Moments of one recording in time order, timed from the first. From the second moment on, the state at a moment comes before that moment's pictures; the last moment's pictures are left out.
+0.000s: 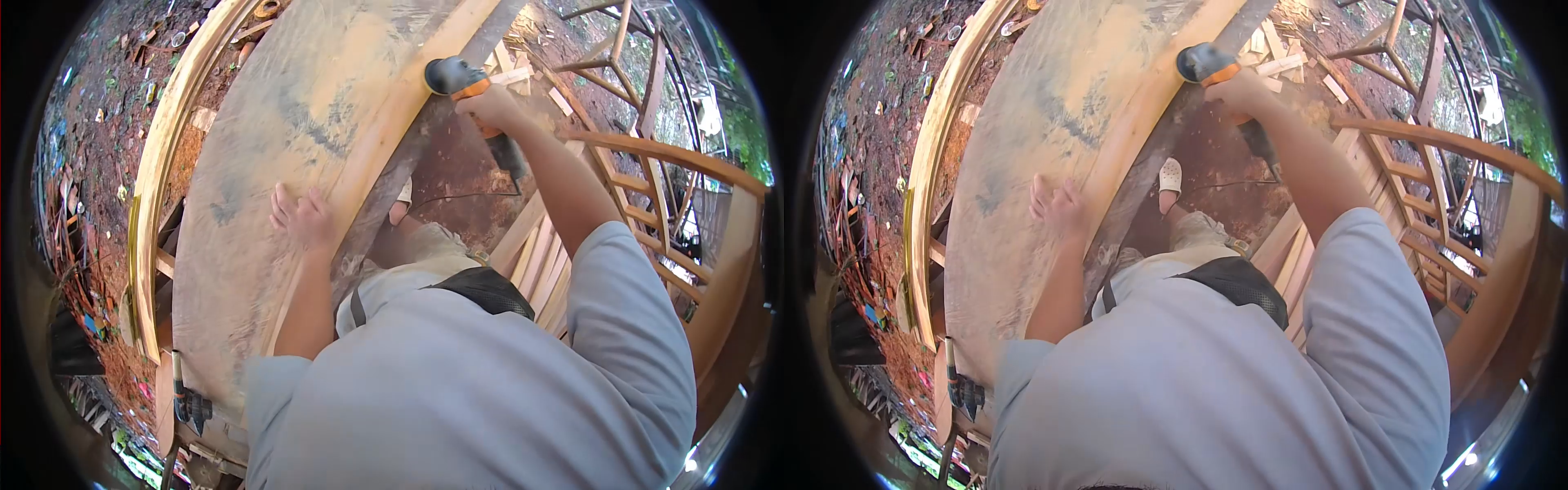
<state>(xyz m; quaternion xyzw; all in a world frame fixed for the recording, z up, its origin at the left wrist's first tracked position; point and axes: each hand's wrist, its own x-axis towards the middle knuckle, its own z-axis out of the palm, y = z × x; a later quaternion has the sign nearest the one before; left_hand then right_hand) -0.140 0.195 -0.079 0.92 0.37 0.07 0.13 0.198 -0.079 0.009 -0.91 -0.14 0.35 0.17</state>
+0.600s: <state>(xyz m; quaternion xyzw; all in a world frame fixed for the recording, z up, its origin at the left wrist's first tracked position) -0.134 0.190 -0.068 0.92 0.37 0.08 0.11 0.193 -0.064 0.001 -0.88 0.05 0.33 0.35</state>
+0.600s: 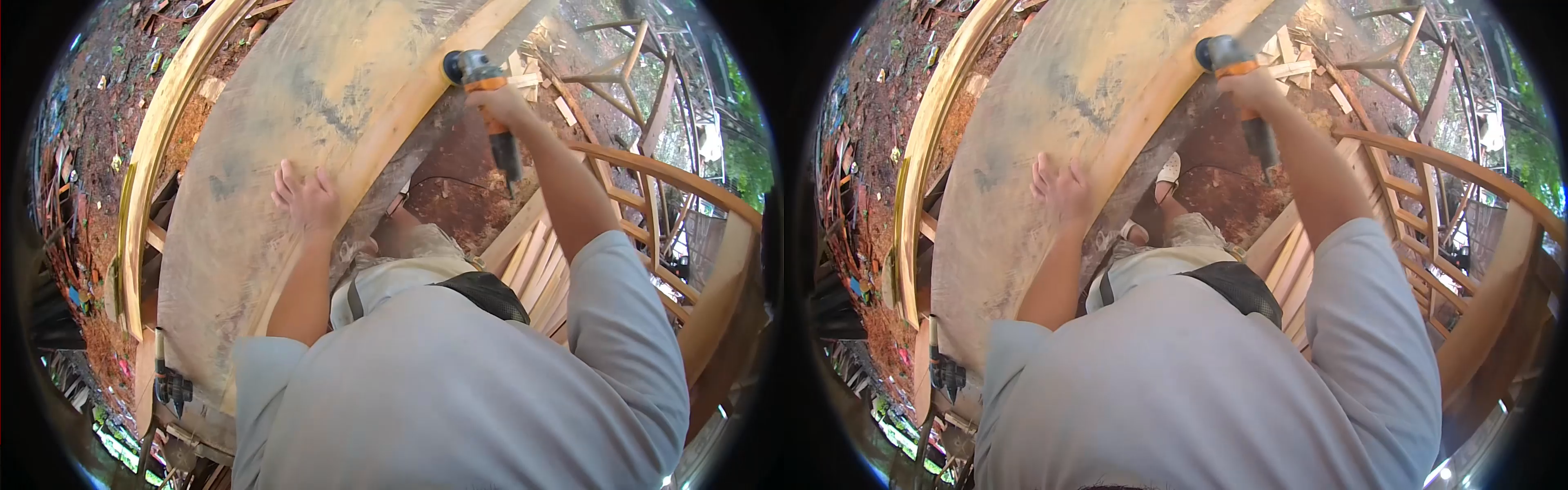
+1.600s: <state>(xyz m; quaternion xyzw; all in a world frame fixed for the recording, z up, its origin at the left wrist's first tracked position) -0.282 0.247 -0.063 0.72 0.44 0.42 0.34 -0.078 0.056 0.039 -0.88 -0.21 0.41 0.13</state>
